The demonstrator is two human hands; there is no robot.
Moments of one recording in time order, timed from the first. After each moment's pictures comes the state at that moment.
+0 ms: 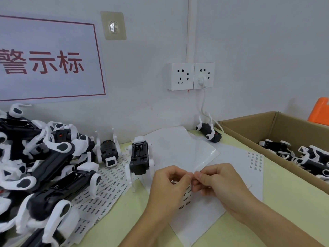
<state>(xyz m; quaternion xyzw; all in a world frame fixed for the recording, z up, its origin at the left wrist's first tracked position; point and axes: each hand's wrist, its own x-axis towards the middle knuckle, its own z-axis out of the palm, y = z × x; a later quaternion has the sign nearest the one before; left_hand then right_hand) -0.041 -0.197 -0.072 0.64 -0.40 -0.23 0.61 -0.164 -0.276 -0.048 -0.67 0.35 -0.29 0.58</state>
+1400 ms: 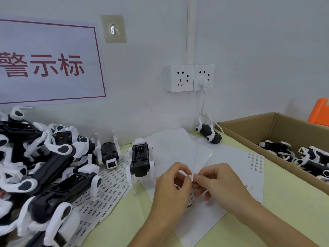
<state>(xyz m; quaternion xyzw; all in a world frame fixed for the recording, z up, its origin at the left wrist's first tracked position) -0.046 -0.198 -0.078 0.65 -0.45 -0.18 0.59 -0.162 -0.274 -0.044 -0.74 0.38 -0.26 0.49</state>
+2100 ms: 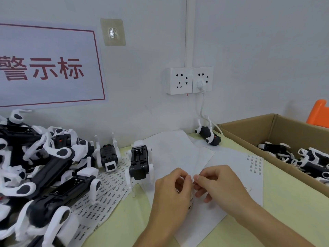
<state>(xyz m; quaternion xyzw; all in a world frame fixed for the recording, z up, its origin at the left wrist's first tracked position) -0.047 -0.198 -0.081 0.66 -0.48 -0.11 0.57 -0.162 -0.272 -0.039 -0.74 0.40 -0.27 0.48</state>
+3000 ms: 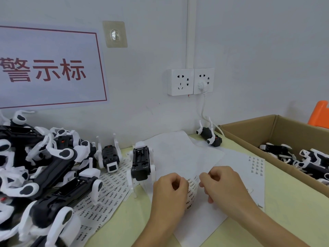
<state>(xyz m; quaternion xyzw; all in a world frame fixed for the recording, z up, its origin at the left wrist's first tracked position) -0.044 -0.199 -0.078 0.69 -0.39 -0.18 0.58 -0.161 -0.274 -0.046 -0.76 0.41 -0.31 0.39</state>
